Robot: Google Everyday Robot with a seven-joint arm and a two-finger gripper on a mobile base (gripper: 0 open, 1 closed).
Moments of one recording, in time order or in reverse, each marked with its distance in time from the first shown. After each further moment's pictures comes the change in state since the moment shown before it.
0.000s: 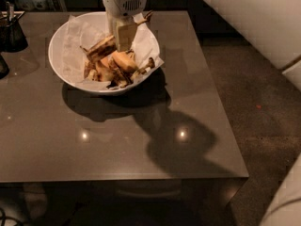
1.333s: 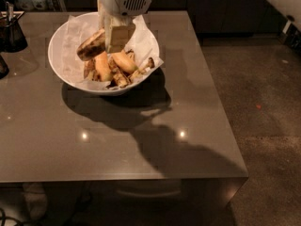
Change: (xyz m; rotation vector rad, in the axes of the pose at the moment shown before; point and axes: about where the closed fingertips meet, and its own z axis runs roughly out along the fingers) arm -0.036 0.038 -0.060 0.118 -0.118 0.030
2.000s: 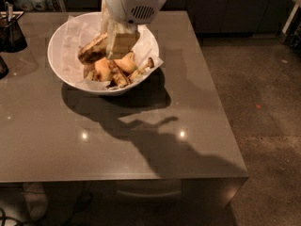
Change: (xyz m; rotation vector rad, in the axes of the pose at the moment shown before) arm -0.009 0.021 -0.011 0.016 -0.067 0.051
